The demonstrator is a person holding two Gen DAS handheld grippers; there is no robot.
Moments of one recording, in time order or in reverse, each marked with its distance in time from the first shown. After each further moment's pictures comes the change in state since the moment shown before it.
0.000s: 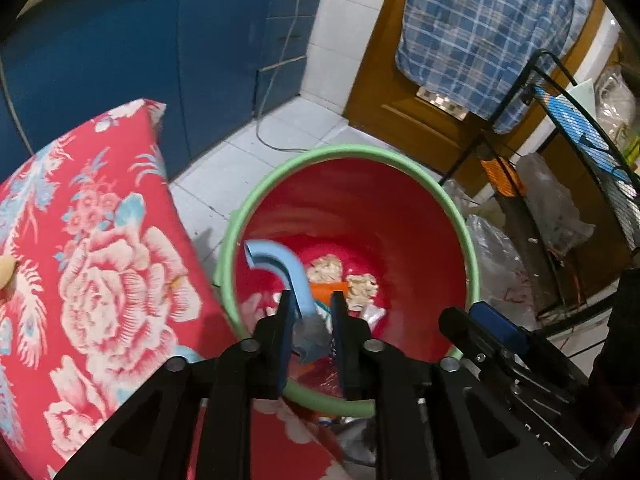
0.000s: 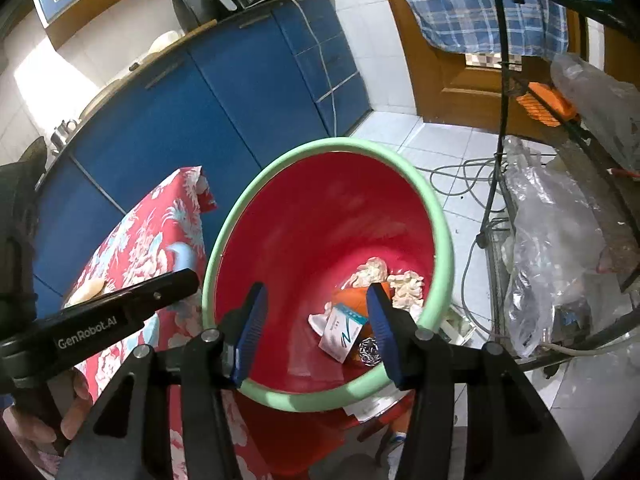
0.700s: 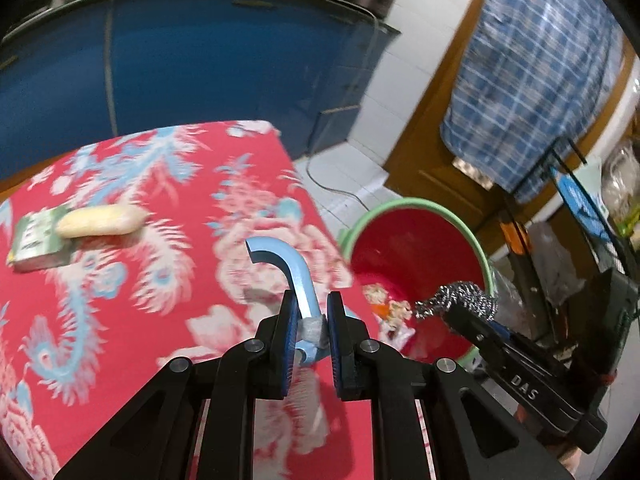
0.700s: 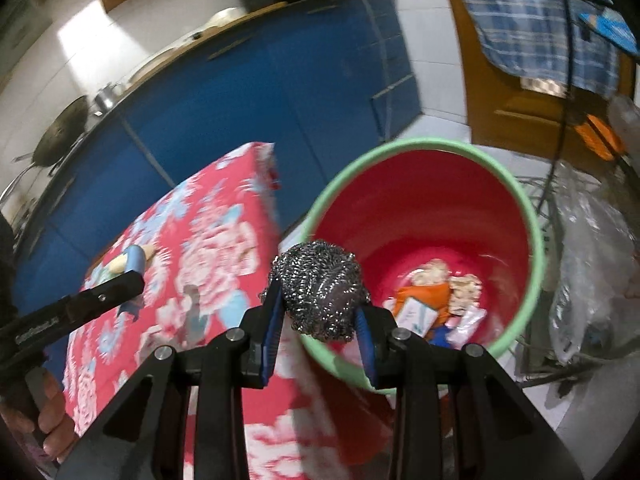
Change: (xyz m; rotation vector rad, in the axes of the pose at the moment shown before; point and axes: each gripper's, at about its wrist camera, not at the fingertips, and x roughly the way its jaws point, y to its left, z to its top) left arm -0.092 0.093 -0.037 -0.171 -0.167 0.048; right arm 0.000 0.071 -0.008 -0.117 0.029 0.095
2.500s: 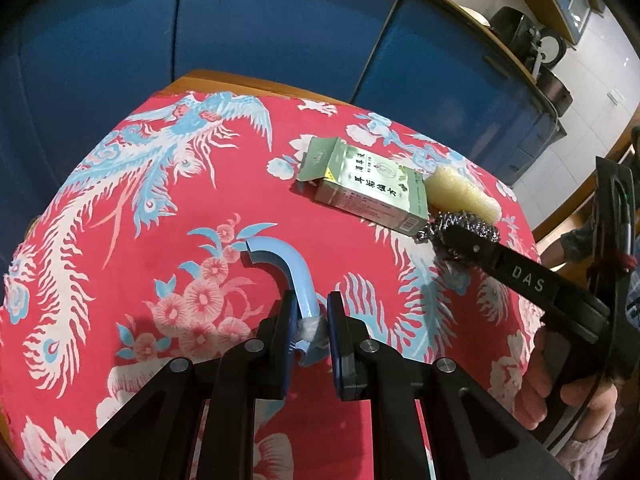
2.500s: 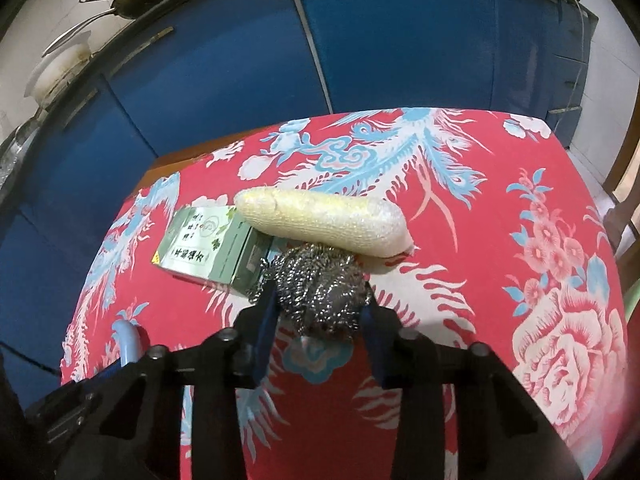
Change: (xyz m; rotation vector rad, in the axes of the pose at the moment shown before) left arm -0.065 0.234 -0.065 -0.477 -0.118 0.346; right arm 0.164 0.282 -0.011 -0.438 0.217 0.231
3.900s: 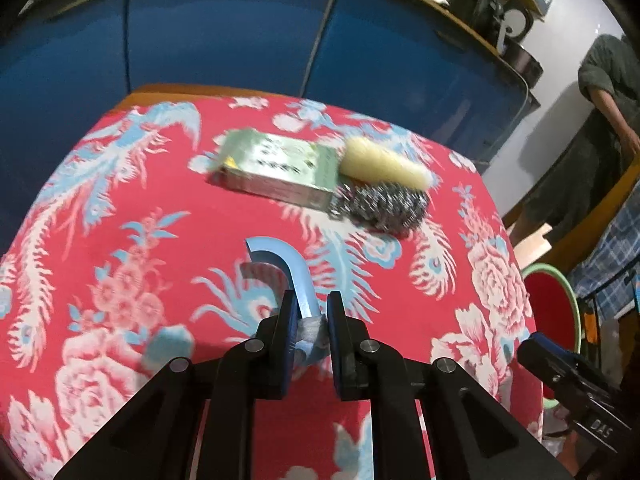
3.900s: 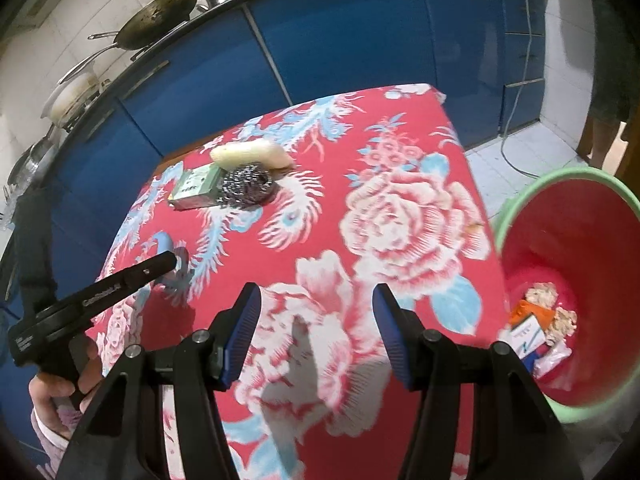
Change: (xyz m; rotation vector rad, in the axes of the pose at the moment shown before) left arm -0.013 -0.056 -0.013 0.089 0.012 -0.039; right arm -0.125 -0.074 -0.084 0.086 -0.014 0.018
